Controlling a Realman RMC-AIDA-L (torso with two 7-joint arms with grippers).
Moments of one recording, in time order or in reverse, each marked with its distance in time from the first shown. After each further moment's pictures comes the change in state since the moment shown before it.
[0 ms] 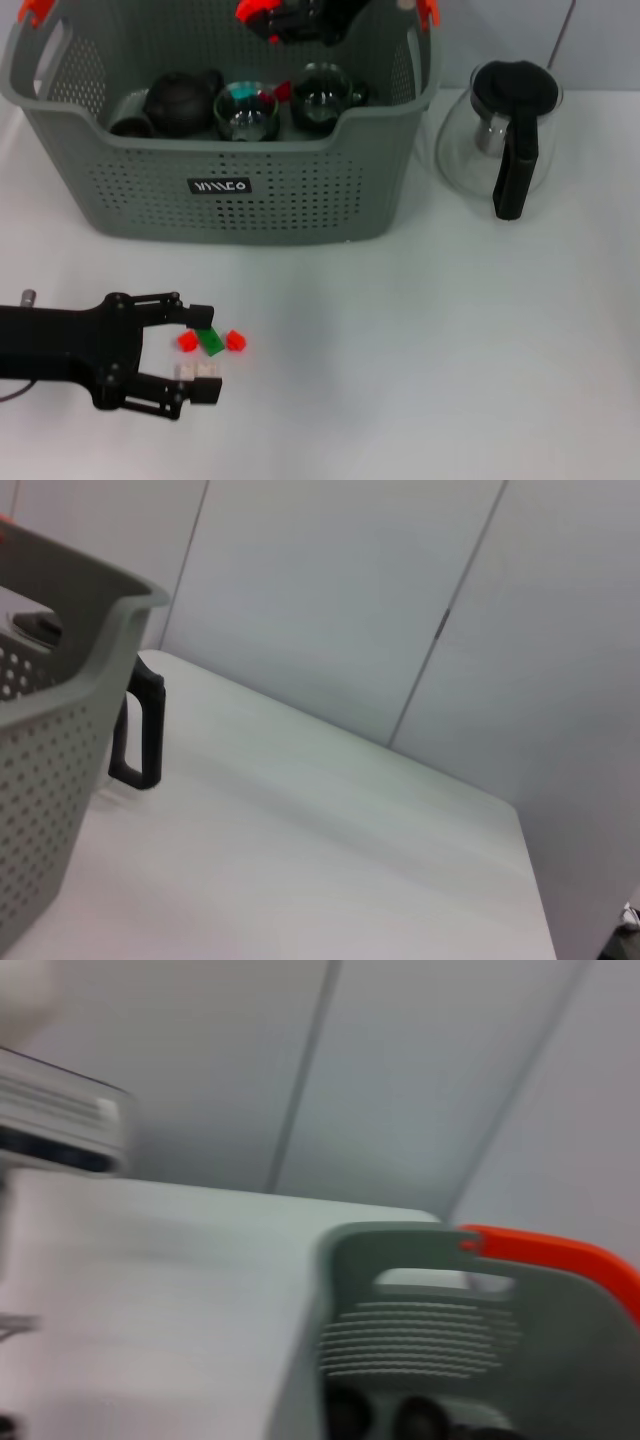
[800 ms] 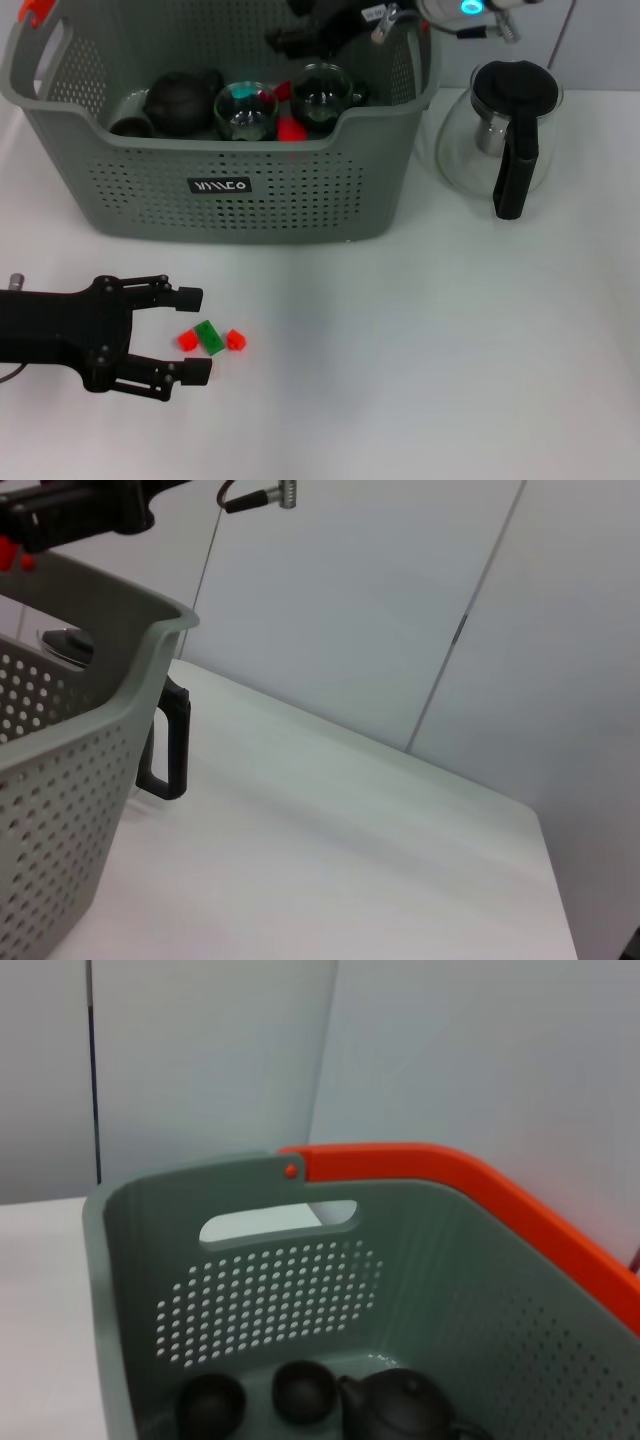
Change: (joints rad) left arm -0.016 0.017 -0.031 0.000 0.009 -0.002 -0.002; right arm 0.033 0.001 0.019 0.434 0.083 0.414 -0.110
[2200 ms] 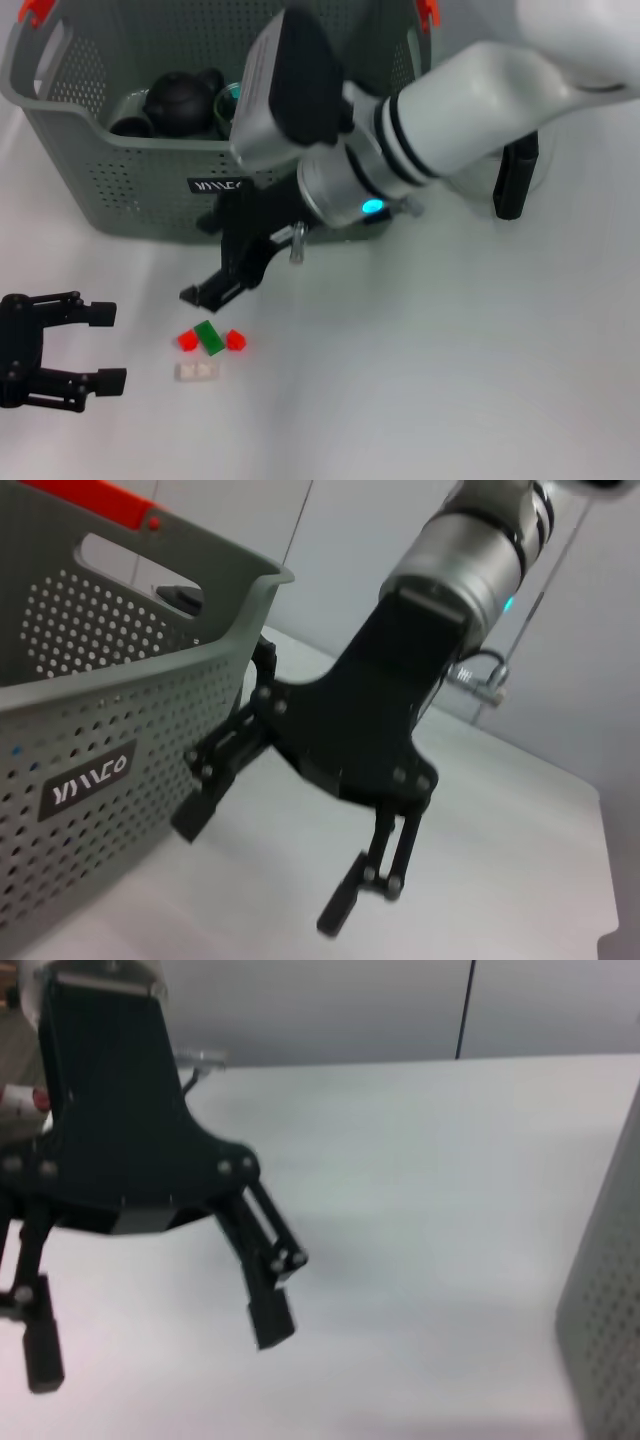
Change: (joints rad) left arm 0.088 0.088 -0.031 -0.014 0.003 0.019 -0.028; right arm -0.024 0.021 -0.663 0.068 0.393 -0.006 0.019
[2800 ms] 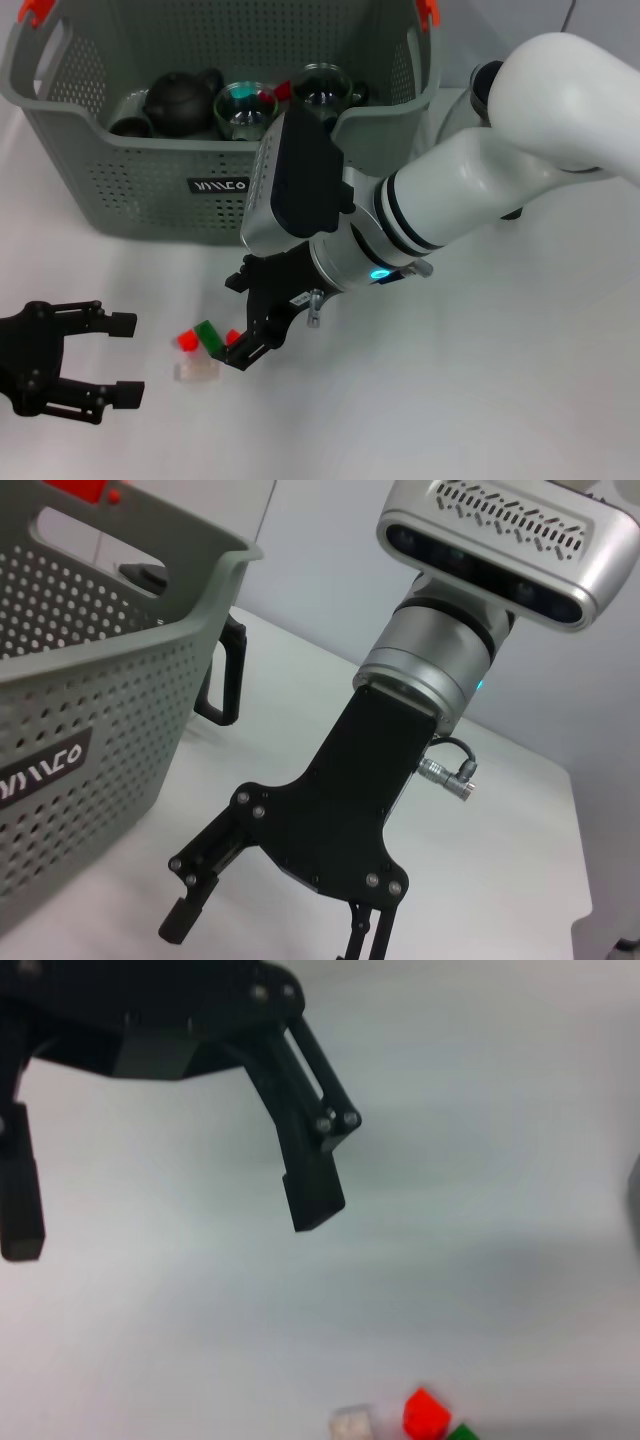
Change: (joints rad) left arm -0.023 -0.016 0.024 0.003 0.025 0.002 0.002; right arm -0.025 0.011 -0.236 0.085 0.122 0.122 -0.015
